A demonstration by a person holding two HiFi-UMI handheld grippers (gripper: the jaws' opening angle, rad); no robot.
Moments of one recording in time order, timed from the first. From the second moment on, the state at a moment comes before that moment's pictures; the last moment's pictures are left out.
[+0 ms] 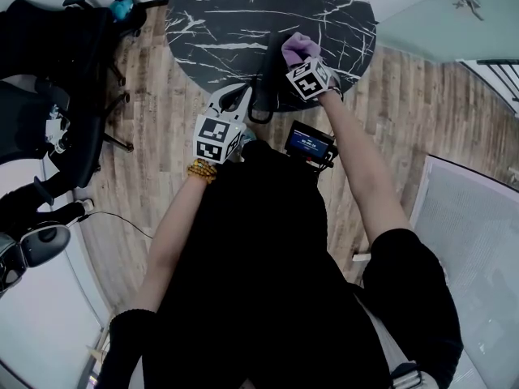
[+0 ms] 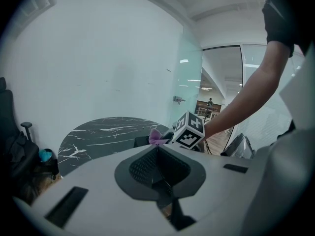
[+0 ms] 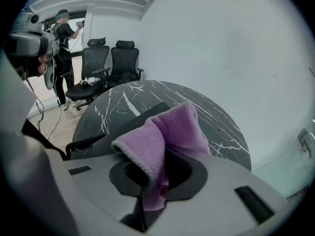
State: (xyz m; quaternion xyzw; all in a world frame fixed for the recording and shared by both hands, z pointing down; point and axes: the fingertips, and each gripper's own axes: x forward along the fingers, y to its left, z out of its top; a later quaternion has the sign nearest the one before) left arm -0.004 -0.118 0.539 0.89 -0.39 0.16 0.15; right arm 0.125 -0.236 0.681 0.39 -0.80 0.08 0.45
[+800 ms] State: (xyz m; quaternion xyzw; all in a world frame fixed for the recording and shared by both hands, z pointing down) left arm 0.000 -0.116 0.541 0.90 -0.39 0.16 0.15; right arm 0.123 -0.228 0.684 0.40 -0.80 0.06 0.45
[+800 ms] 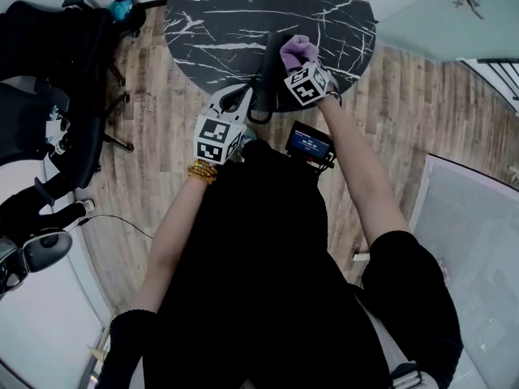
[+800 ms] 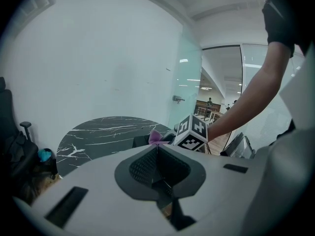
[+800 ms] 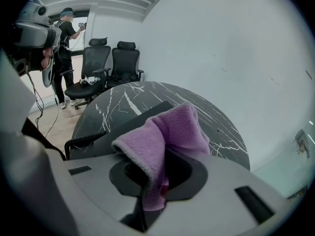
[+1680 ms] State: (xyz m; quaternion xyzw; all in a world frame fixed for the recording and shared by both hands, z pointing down) left arm -0.001 -0.117 0.544 0.90 -0.38 0.16 0.15; right arm 0.124 -0.217 0.687 0.40 -0.80 0.04 0.44
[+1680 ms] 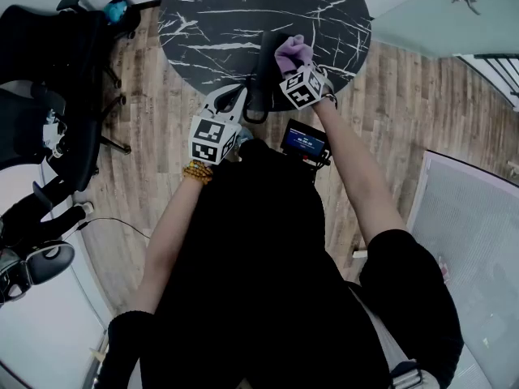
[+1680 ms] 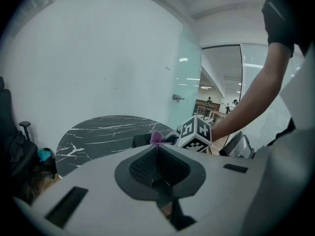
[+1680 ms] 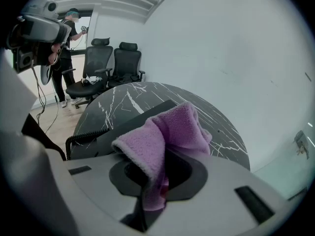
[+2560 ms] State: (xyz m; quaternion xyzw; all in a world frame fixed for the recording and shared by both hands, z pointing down) left arm 0.005 -0.109 0.547 0.90 -0.38 0.16 0.16; right arm 0.115 -0.170 0.709 0.33 -0.82 0.07 0.47
